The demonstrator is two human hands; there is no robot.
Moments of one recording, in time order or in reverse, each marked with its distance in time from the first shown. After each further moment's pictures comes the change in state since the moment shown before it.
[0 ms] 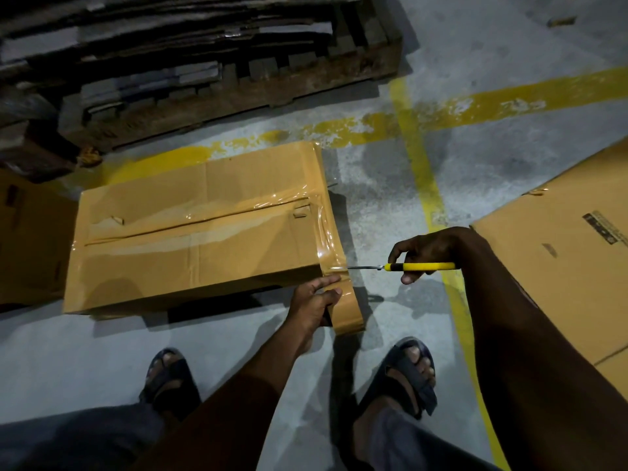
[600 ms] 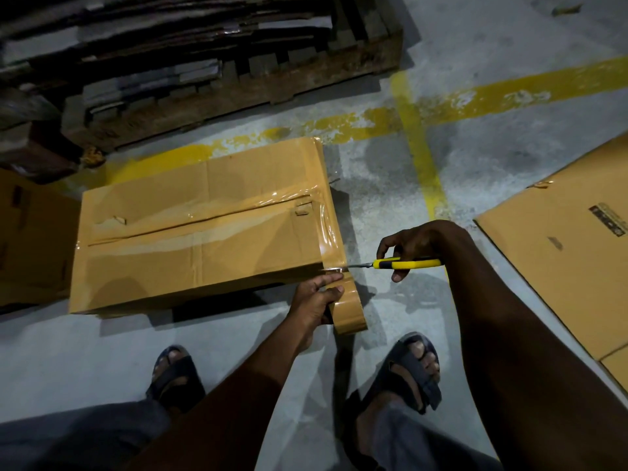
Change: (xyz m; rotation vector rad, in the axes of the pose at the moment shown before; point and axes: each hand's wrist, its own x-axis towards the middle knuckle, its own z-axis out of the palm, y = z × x) left_hand -0.005 0.003 -0.004 0.007 -0.041 -0.013; right_hand 0.049 -0.011 -0.009 -0.103 -0.036 0.093
